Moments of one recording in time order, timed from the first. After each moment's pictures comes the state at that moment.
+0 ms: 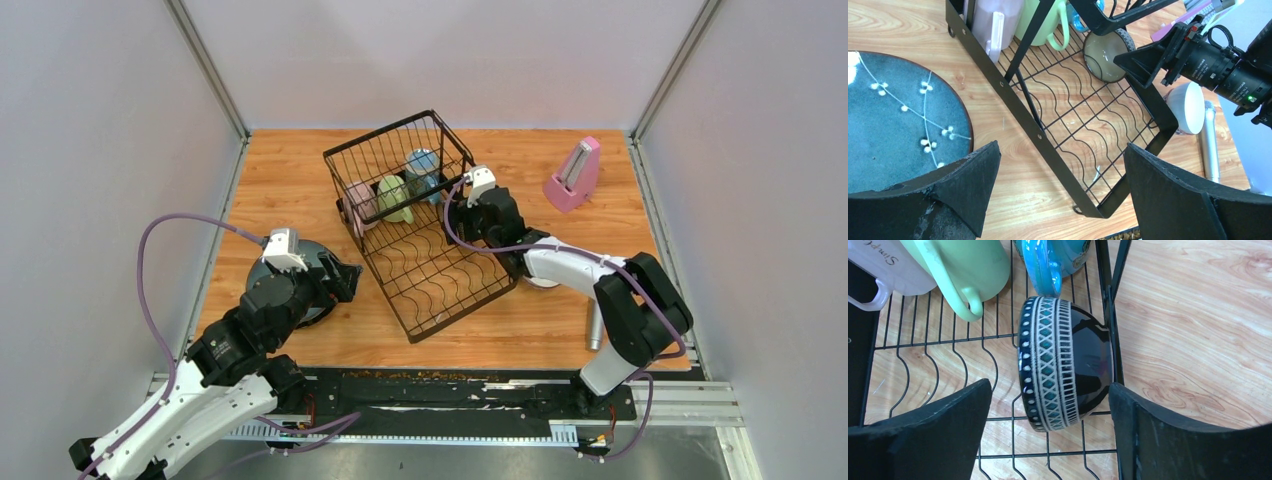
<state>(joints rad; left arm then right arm) -0.82 0.42 0.66 -0.56 -0.45 -0.65 0.59 1.61 0.91 0.25 0.07 0.15</state>
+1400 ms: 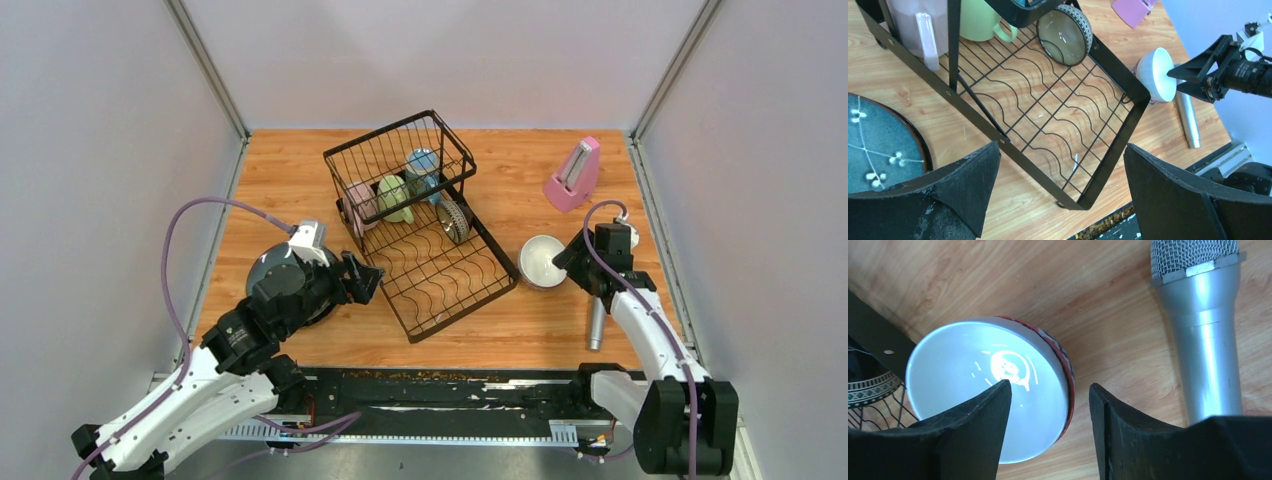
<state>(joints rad) -0.82 0.51 0.66 -0.42 -0.26 -0.56 -0.01 1.01 0.58 -0.37 0.02 0.67</state>
